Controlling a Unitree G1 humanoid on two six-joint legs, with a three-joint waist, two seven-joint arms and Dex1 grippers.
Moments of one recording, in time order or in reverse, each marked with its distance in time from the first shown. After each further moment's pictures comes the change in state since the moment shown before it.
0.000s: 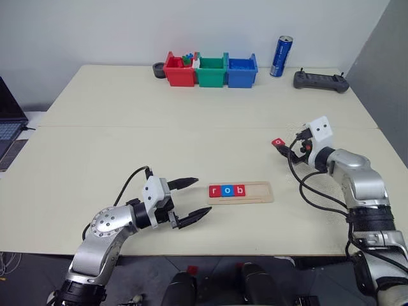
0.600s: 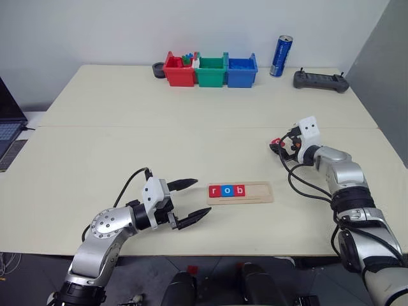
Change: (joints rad) left arm 0.023 0.000 0.001 -0.002 0.000 0.002 0.017; right arm -0.163 0.063 0.019 0.384 -0.039 -0.117 0.001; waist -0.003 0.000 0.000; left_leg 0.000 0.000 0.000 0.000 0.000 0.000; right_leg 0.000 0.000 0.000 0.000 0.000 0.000
